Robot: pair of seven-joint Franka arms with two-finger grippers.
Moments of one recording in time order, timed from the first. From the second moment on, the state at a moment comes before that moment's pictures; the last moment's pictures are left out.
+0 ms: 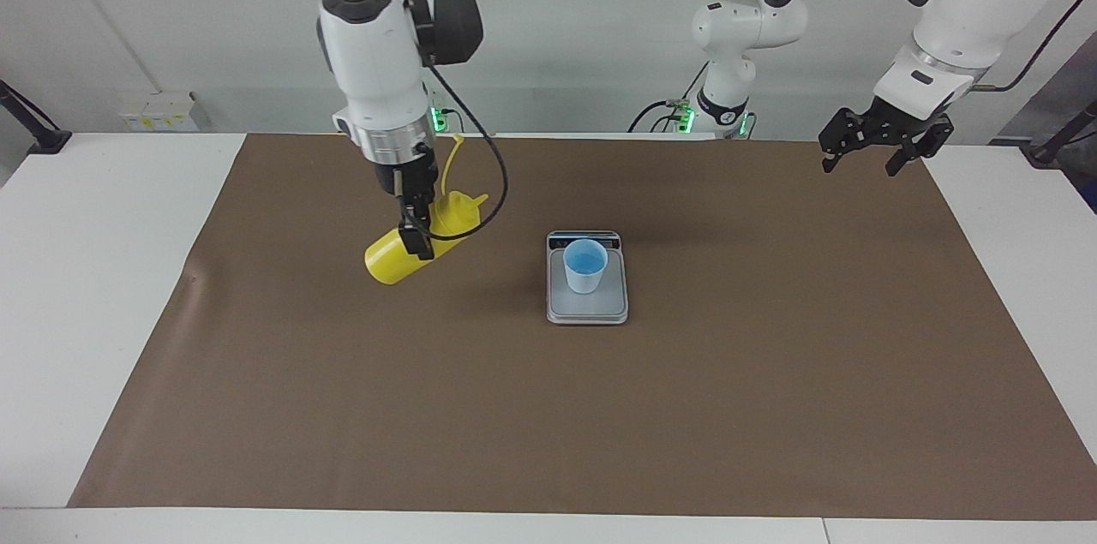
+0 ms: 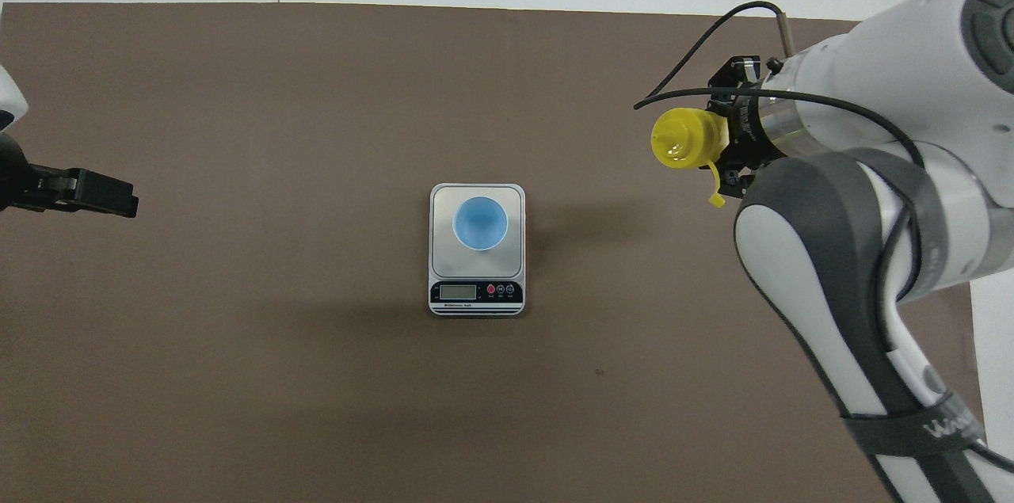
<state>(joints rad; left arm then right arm) 0.07 -0.04 -0.14 -1.66 -0.02 1.59 0.06 0.25 0.15 -0.07 -1.61 0.13 1.89 1.66</state>
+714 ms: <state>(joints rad) 0.07 -0.05 -0.14 -1.66 -0.02 1.60 0.06 0.05 0.15 -0.07 -1.71 0.42 1.81 1.21</state>
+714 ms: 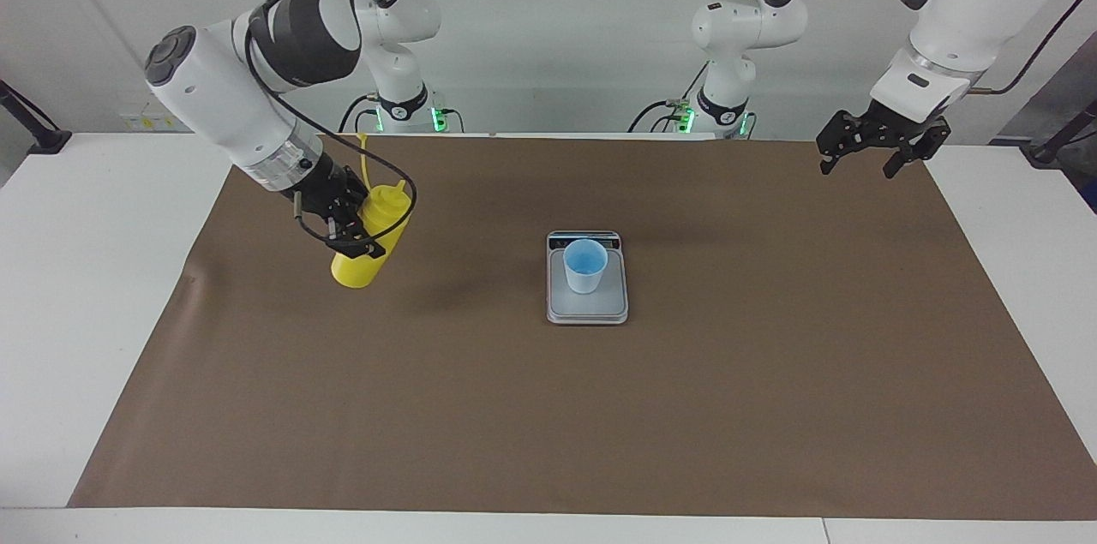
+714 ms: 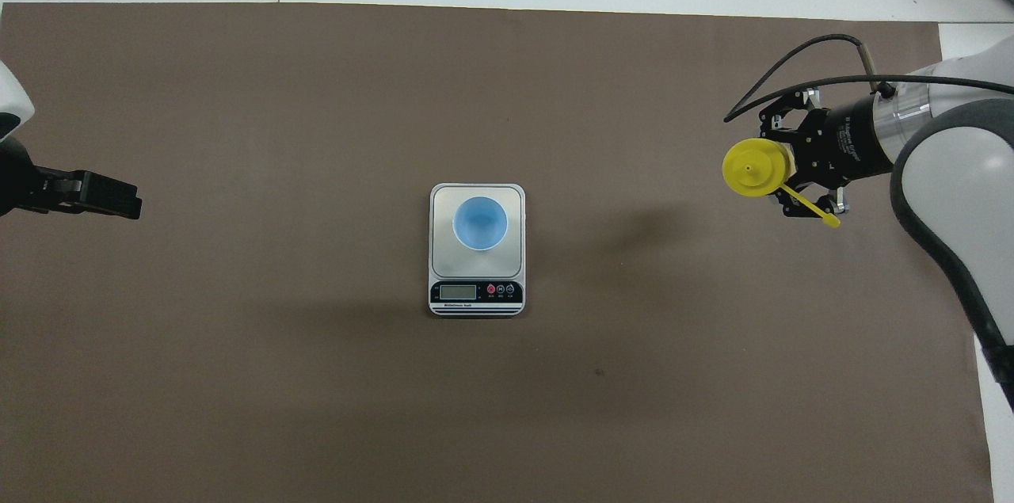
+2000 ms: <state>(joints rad) 0.07 -0.05 -0.14 -1.67 -0.02 1.60 0.06 -0.19 0.40 -0.07 -1.53 0.29 1.37 0.28</state>
